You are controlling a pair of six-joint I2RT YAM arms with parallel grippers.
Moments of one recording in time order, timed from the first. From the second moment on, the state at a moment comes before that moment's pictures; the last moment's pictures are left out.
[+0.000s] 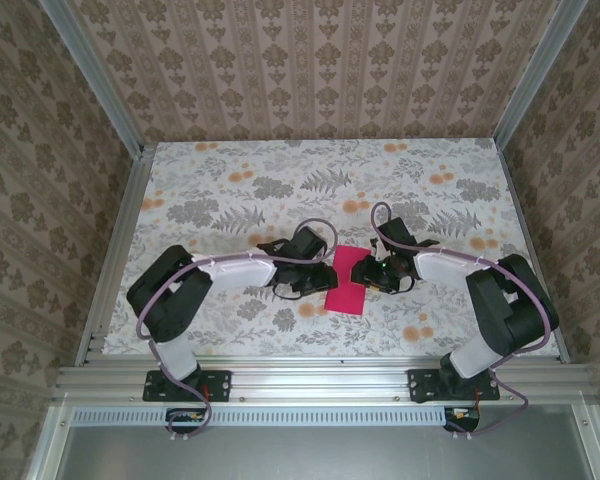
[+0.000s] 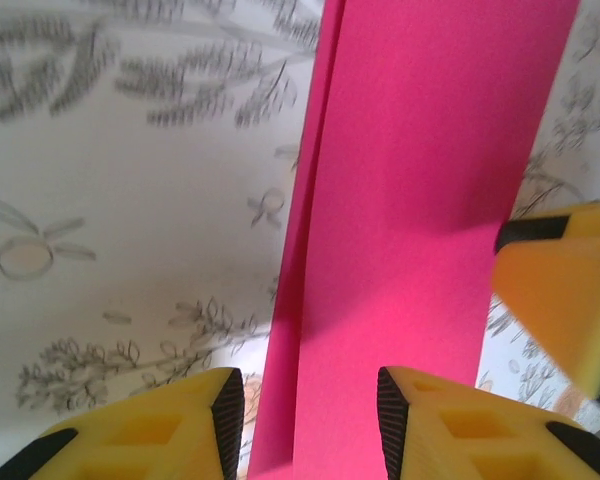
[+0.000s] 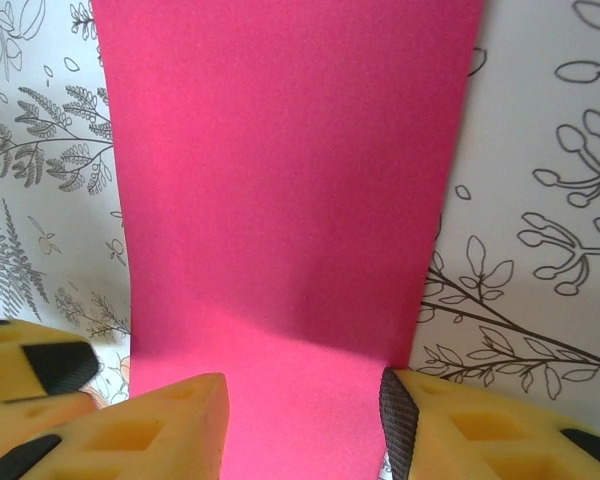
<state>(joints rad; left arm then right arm) -0.91 1.76 0.98 -0.26 0.27 -0.95 0.38 1.56 0.73 -0.35 -0.39 0.63</state>
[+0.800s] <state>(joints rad) -0.93 1.75 0.91 -0.11 0.35 -1.04 0.37 1.56 0.71 -0.31 -0.41 0.63</state>
